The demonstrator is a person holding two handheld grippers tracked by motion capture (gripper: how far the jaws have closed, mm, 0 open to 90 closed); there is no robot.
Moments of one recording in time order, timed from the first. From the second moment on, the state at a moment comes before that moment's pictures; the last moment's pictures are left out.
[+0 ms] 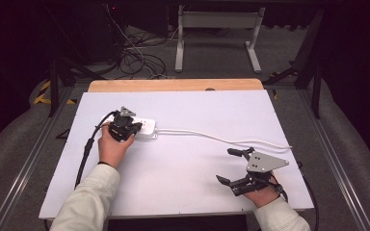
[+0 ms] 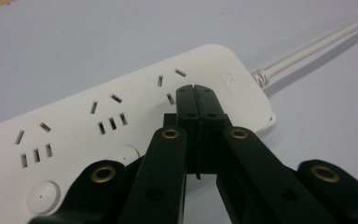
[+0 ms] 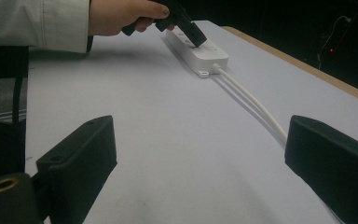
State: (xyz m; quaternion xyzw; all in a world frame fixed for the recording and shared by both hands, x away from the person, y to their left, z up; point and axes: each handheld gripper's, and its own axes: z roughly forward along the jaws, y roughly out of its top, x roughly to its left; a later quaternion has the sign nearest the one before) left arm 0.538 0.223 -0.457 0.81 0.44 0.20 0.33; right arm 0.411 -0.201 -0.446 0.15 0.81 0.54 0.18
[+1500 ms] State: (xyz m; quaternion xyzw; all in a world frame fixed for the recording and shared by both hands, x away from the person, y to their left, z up) left arm 0.539 0.220 -0.459 0.81 0.44 0.21 0.32; right arm 0.411 -0.201 -0.447 0.14 0.81 0.54 0.17
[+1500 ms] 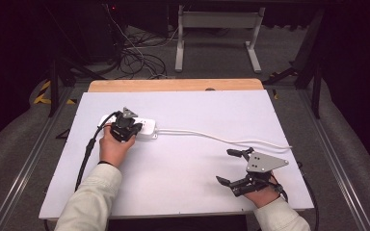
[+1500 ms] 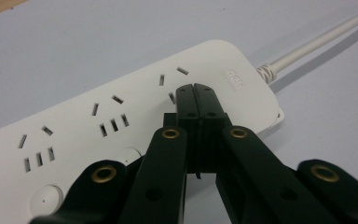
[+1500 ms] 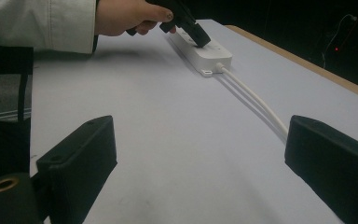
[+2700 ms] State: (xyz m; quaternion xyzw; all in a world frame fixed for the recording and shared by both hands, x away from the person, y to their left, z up) left arm 0.546 0.211 -0.447 0.83 0.43 0.21 0.28; right arm 0.411 -0.202 -0.447 0.14 0.81 0.55 0.17
